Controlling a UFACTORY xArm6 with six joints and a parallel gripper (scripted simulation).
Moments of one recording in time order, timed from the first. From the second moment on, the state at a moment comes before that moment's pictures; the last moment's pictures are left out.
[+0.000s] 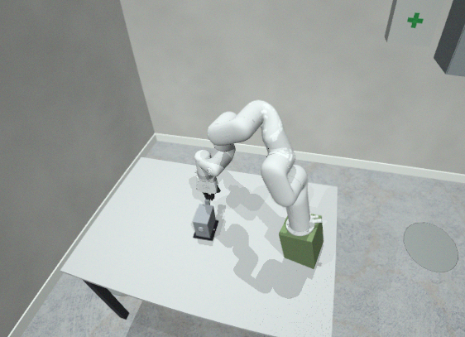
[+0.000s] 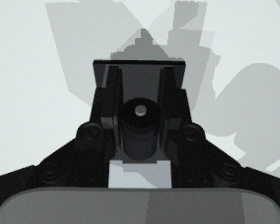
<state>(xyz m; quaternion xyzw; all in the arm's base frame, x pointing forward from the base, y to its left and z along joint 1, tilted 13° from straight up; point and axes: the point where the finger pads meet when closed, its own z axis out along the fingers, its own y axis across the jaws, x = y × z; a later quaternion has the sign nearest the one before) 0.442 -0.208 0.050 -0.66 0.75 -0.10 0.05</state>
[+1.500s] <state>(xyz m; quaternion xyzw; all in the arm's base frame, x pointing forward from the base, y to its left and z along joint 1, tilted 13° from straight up) 0.489 -0.215 0.034 -0.66 0.75 -0.10 0.05</state>
